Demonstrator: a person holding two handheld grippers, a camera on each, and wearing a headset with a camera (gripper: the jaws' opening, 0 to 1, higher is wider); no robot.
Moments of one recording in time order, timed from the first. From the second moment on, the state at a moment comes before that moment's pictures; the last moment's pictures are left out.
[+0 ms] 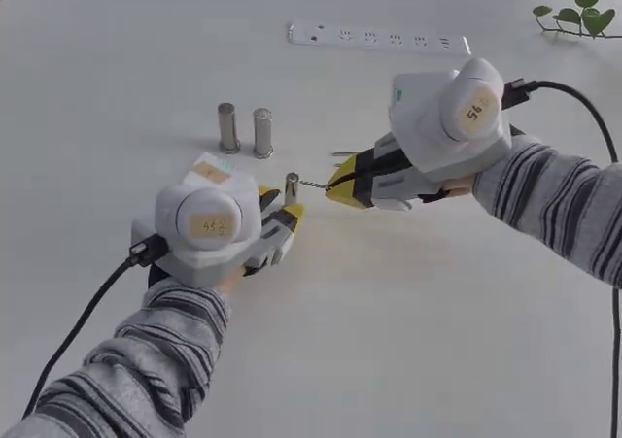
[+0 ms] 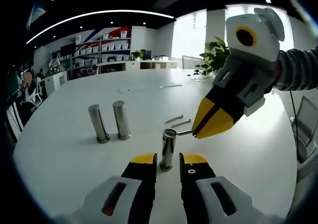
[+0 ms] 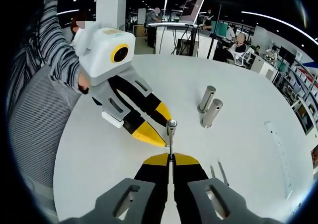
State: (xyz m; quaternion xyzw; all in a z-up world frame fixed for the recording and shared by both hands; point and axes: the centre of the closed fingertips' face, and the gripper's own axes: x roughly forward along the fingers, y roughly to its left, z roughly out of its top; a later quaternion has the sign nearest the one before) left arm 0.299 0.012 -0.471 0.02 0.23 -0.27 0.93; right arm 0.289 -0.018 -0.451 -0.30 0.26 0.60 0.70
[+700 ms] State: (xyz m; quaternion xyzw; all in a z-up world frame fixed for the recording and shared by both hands) left arm 0.308 0.006 -0.476 0.06 0.23 -0.28 0.93; right arm 0.295 -0.010 -0.450 -0.32 0.24 0.61 0.69
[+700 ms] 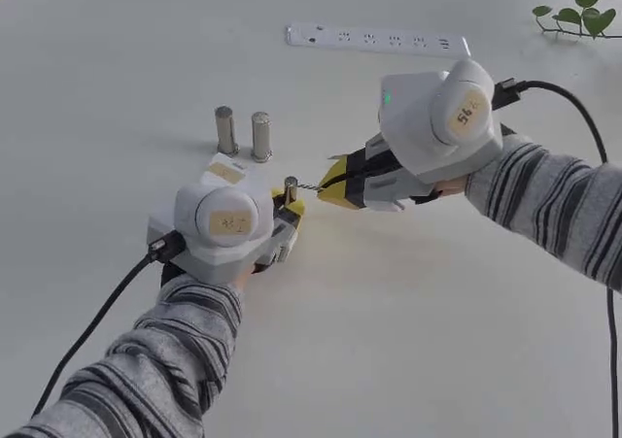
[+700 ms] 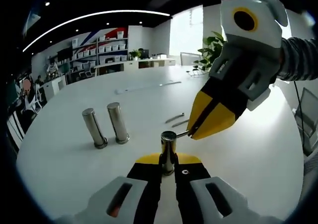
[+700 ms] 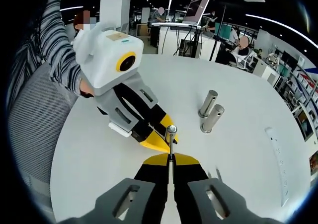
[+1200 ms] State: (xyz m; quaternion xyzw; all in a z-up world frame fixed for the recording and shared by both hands) left arm 0.309 0.007 -0.477 0.06 0.23 -0.28 0.93; right arm 0.297 0.005 -0.449 -0.34 0.24 0.61 0.67
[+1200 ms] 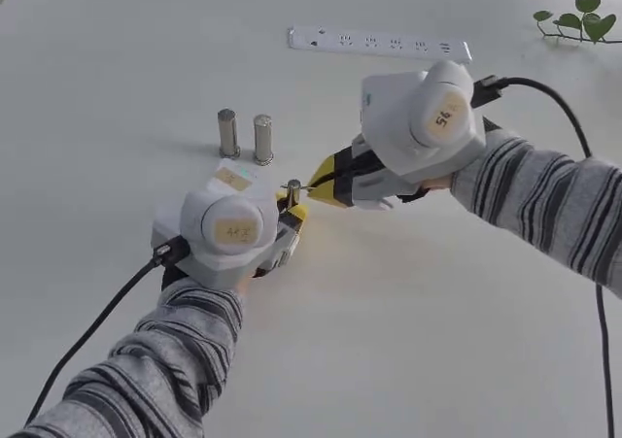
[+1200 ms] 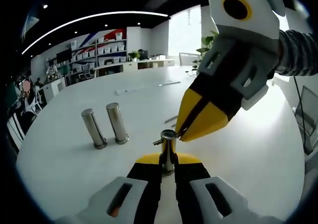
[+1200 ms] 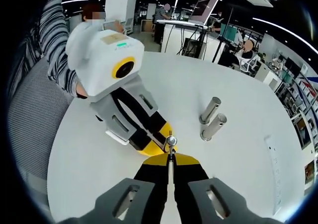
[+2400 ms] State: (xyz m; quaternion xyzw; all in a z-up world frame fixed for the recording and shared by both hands) left arm 0.310 0.007 -0.479 0.05 0.23 -0.27 0.93; right arm 0.298 0.007 -0.441 -0.31 0.24 0.59 0.70
